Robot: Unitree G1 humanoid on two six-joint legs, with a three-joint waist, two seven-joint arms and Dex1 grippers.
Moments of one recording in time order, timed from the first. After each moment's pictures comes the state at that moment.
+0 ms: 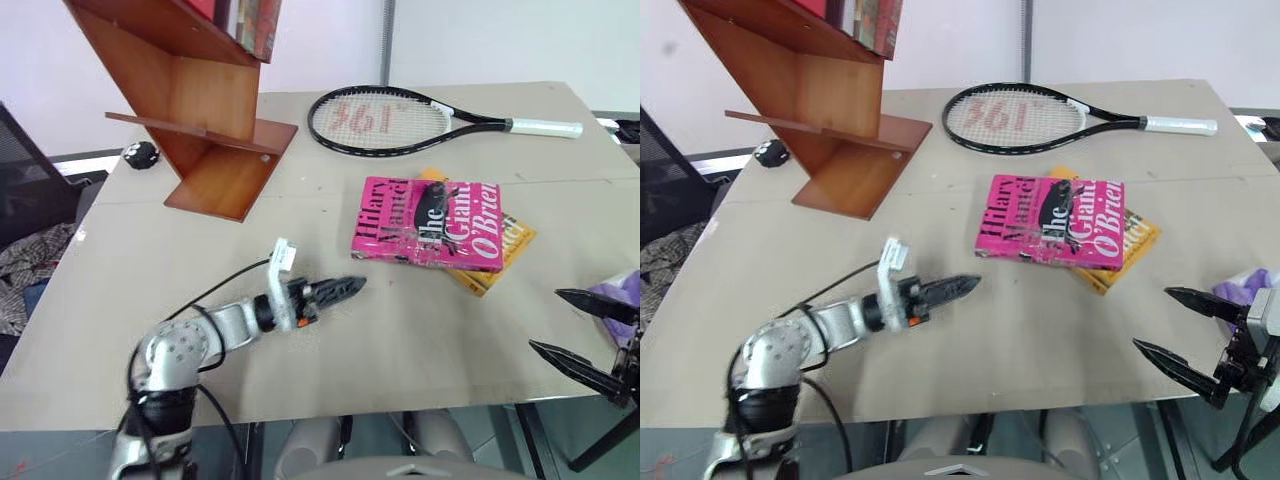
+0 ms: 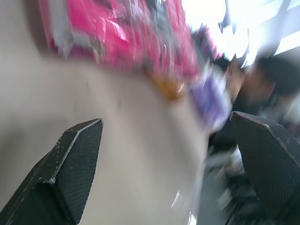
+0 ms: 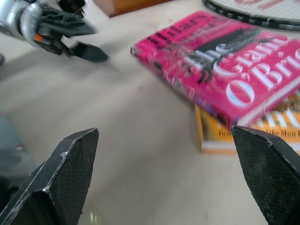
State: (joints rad) left arm -0.28 0.29 0.14 -0.13 -1.36 1.17 -0.21; right arm 0.54 -0.69 -0.77 -0.75 0.80 0.53 1.03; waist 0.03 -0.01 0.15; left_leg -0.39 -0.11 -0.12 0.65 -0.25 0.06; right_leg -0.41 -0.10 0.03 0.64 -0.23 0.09
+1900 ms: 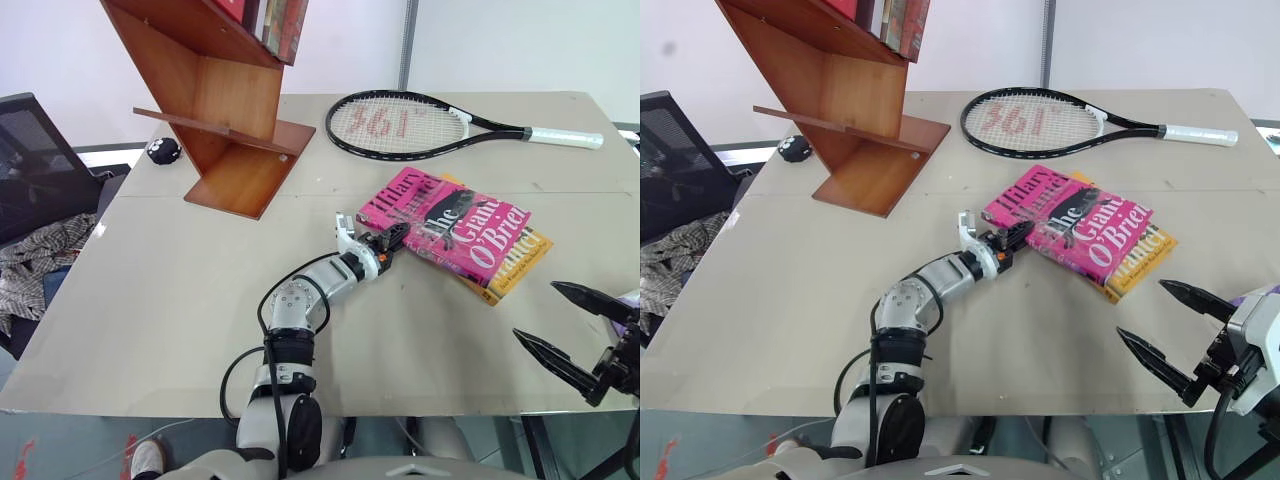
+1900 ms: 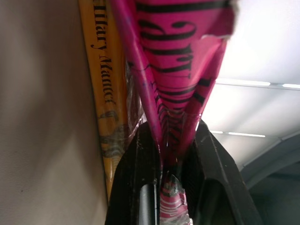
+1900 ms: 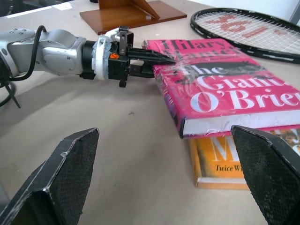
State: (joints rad) left arm -0.55 -0.17 0.25 0.38 -1.35 0.89 0.07; right arm 0.63 -0.65 -0.70 -0.83 0.78 0.41 0.83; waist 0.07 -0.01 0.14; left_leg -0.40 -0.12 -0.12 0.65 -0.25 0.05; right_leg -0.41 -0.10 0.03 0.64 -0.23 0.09
